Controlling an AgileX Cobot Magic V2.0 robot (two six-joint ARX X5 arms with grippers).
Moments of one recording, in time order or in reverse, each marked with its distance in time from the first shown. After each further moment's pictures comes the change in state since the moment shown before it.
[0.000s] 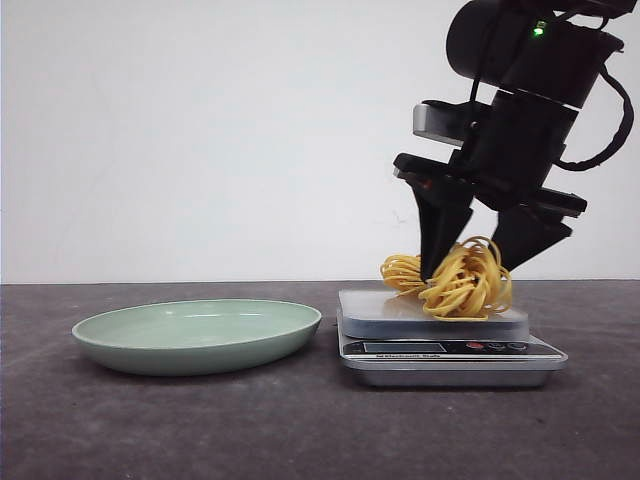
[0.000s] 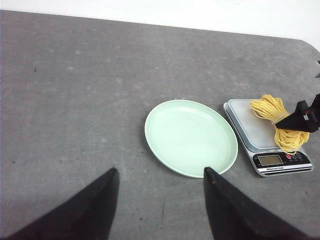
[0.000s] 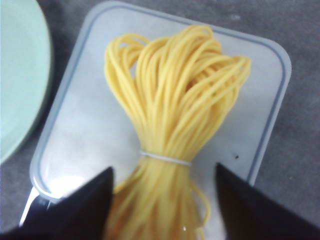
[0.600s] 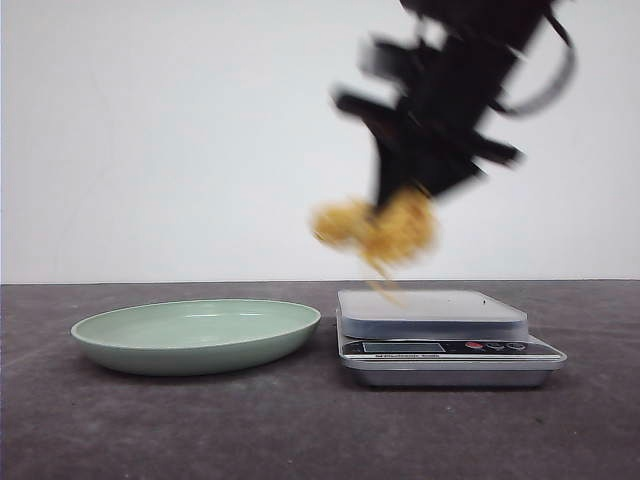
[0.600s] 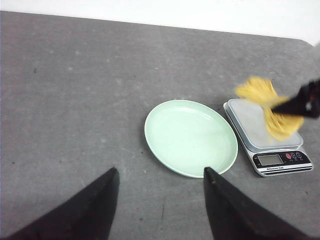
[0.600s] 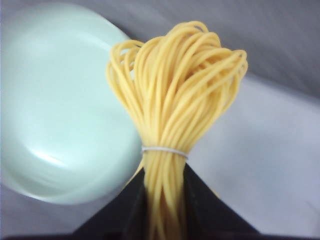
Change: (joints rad) left arm 0.000 0.000 0.000 0.003 0.000 0.004; right arm 0.164 -0.032 0.153 0.024 -0.023 0.048
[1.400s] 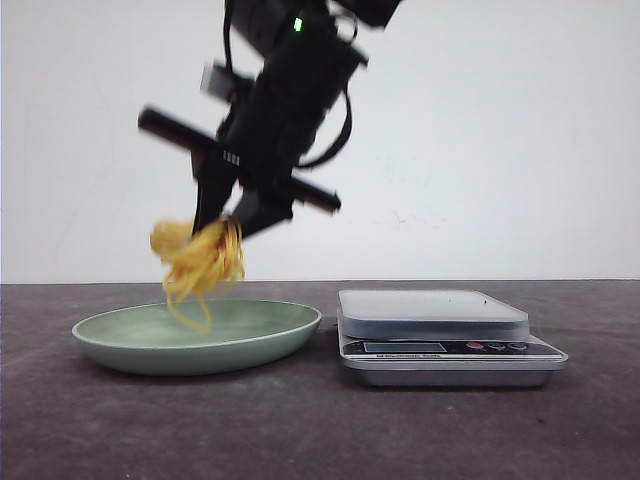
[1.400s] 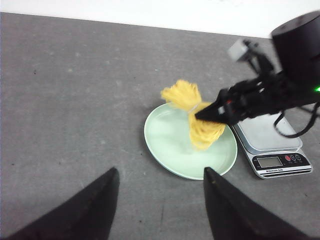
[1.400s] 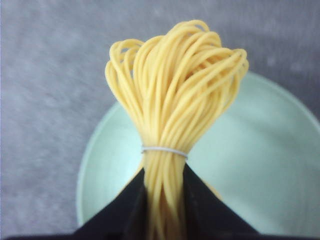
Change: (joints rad) left arm 0.000 0.000 0.000 0.006 -0.002 -0.001; right arm 0.180 0.401 0.261 0.143 0.005 0.193
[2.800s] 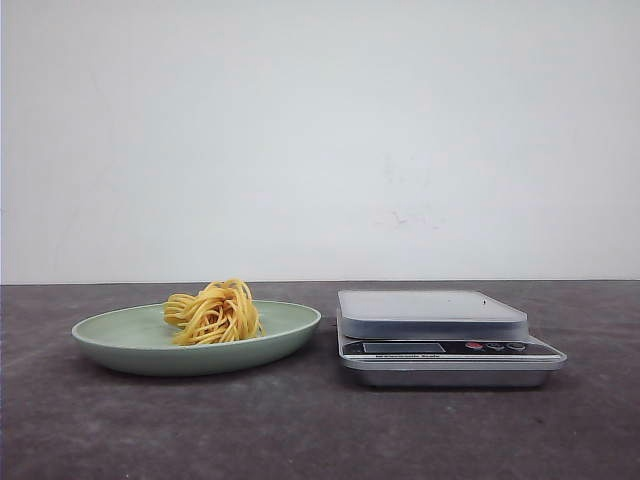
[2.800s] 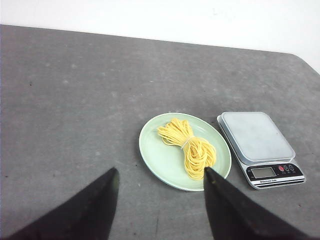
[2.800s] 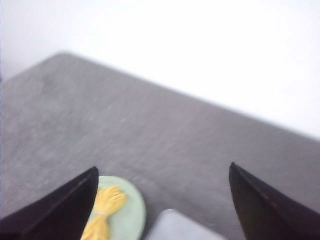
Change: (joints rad) left arm 0.000 0.000 0.000 0.045 0.000 0.014; right arm -0.052 -0.836 0.047 -0.384 0.348 -0.355
